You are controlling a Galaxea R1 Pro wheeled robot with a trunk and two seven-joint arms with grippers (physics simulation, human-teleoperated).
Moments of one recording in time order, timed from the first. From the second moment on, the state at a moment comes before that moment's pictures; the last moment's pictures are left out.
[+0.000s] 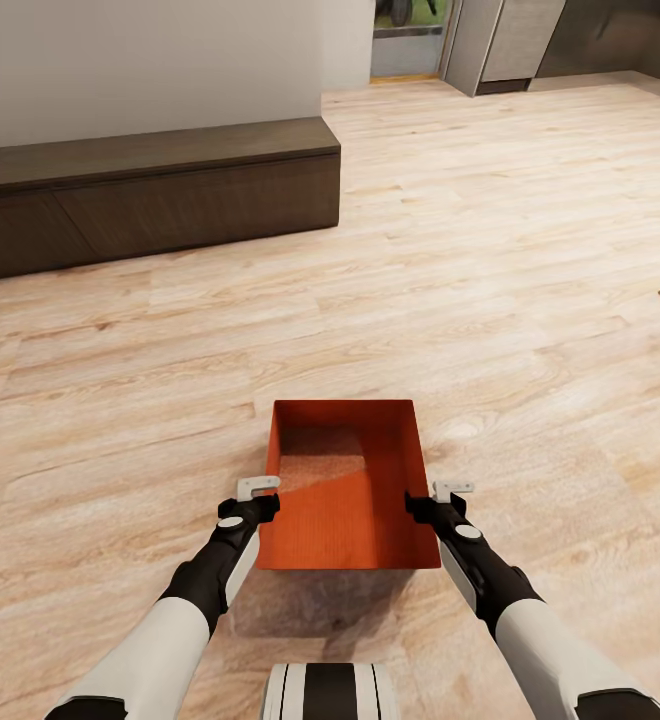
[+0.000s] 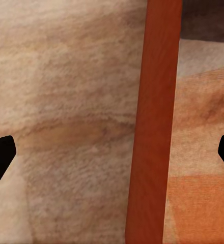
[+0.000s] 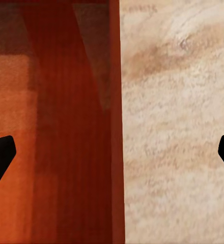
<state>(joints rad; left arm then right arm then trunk) -0.72 -0.17 0.02 -0.58 -0.01 0.17 0.24 -0.72 0.01 0.09 -0.52 -0.06 0.02 -0.08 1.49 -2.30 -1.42</state>
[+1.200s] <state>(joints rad) -0.72 -0.17 -0.08 -0.57 0.00 0.17 0.23 -0.72 0.01 0.09 -0.52 -0.06 0.02 -0.08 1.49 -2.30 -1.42</state>
